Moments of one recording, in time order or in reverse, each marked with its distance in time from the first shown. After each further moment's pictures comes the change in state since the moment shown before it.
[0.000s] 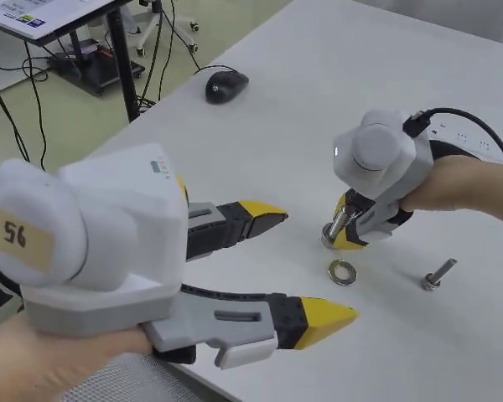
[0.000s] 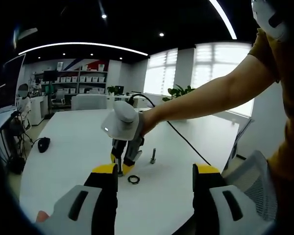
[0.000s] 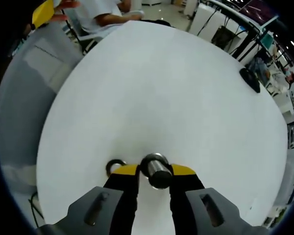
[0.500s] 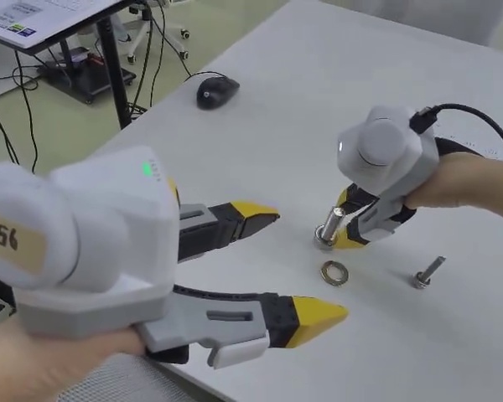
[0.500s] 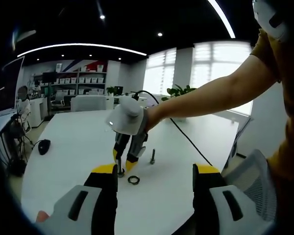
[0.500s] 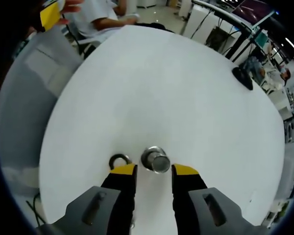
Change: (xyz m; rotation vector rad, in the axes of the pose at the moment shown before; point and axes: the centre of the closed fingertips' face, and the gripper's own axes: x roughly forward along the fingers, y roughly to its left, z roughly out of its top) left arm -0.003 -0.003 0.004 0.021 0.000 -0.006; right arm -0.024 0.003 -0.007 0.042 -0.020 -0.036
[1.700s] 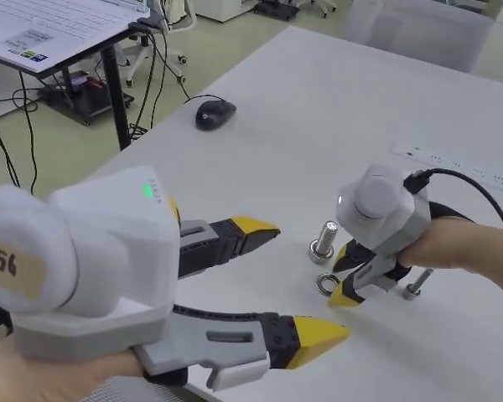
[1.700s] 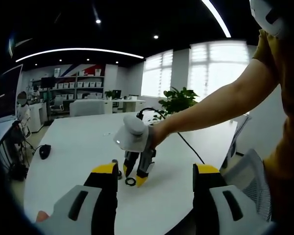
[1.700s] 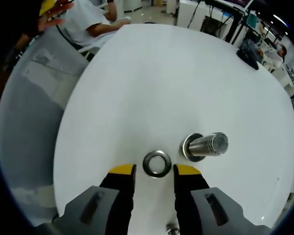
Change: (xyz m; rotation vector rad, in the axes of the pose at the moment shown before) left arm -0.010 -0.012 0.007 0.028 -0.020 -0.001; right arm 0.023 0.048 -0.007 0.163 -0.029 0.077
